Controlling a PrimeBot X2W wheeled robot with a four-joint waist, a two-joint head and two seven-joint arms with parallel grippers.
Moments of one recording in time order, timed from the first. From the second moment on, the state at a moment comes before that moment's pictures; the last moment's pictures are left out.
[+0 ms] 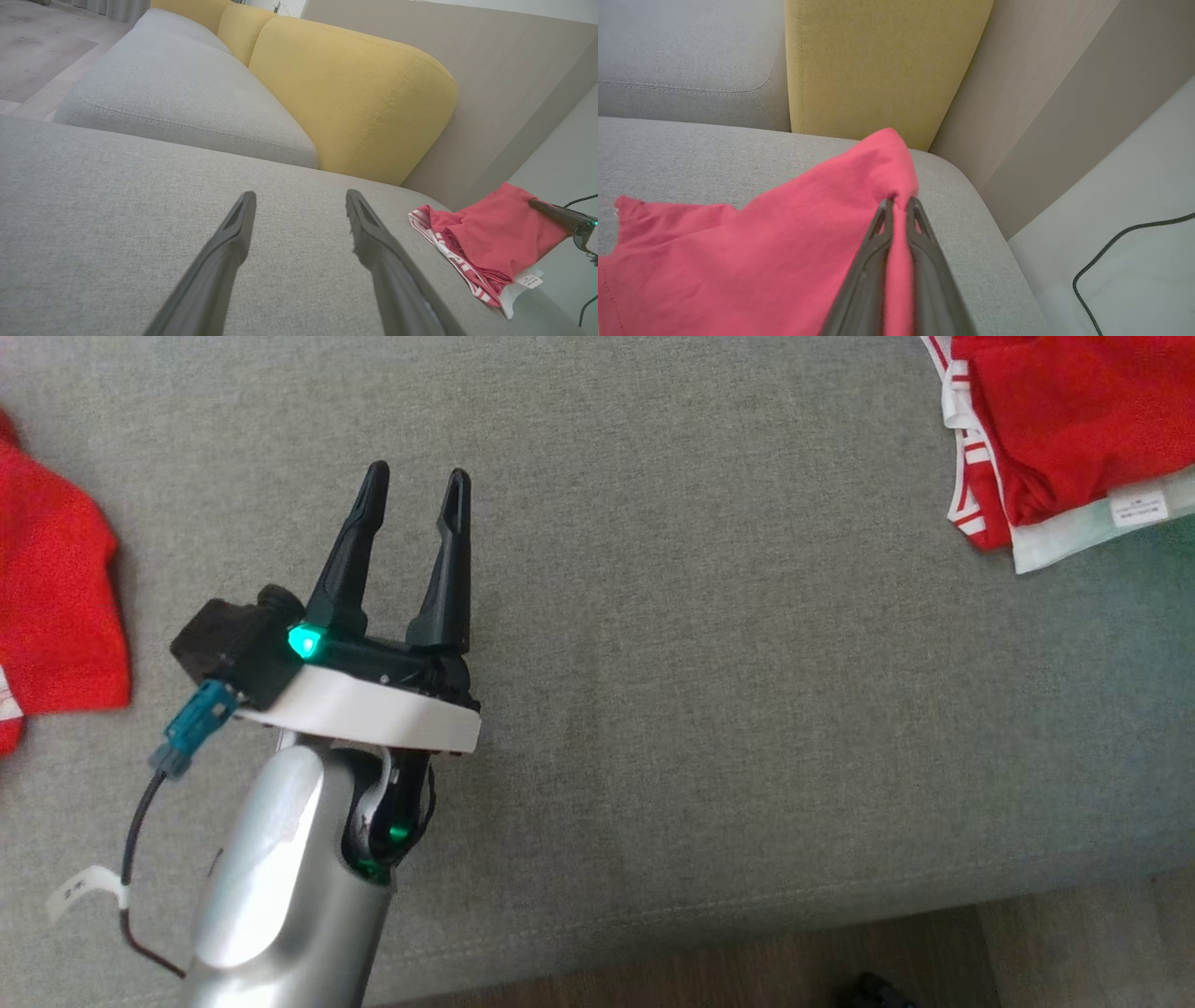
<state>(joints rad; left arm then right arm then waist) -0.37 0.04 -0.31 0.10 -0.40 -0.04 -0.26 -0.94 -0.56 0.14 0.88 0.26 0.12 -0.04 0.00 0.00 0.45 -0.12</state>
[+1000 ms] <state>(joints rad) -0.17 0.04 -0.28 0.12 -0.46 -0.02 -0.26 -0.47 -0.24 0.10 0.47 0.28 0.12 -0.20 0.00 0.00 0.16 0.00</state>
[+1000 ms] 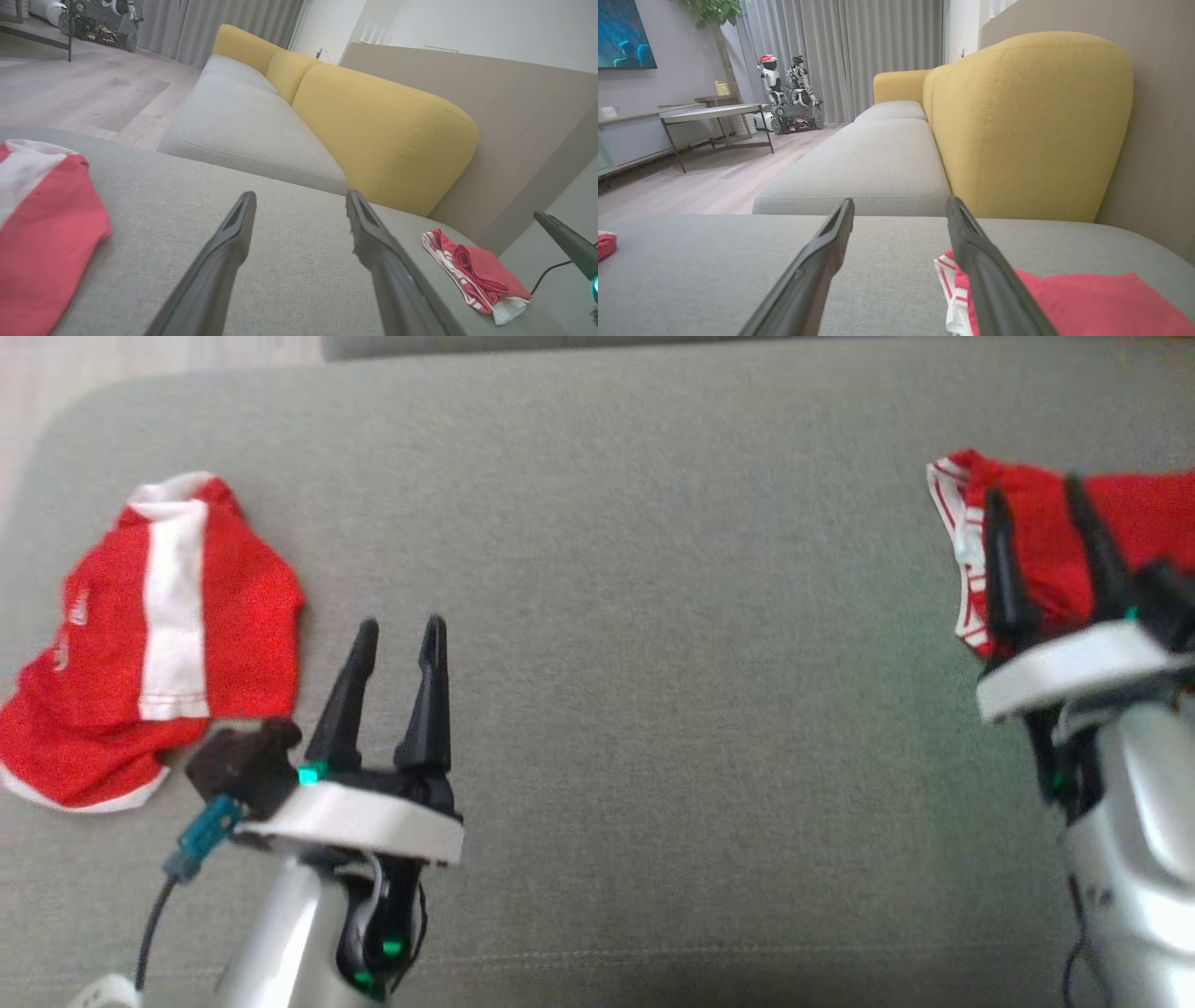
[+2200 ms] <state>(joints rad) 0.01 0.05 -0.27 0.10 -0.40 0.01 -0.26 -0.09 -0.05 -0.03 0.24 0.10 0.12 -0.24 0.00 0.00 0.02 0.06</state>
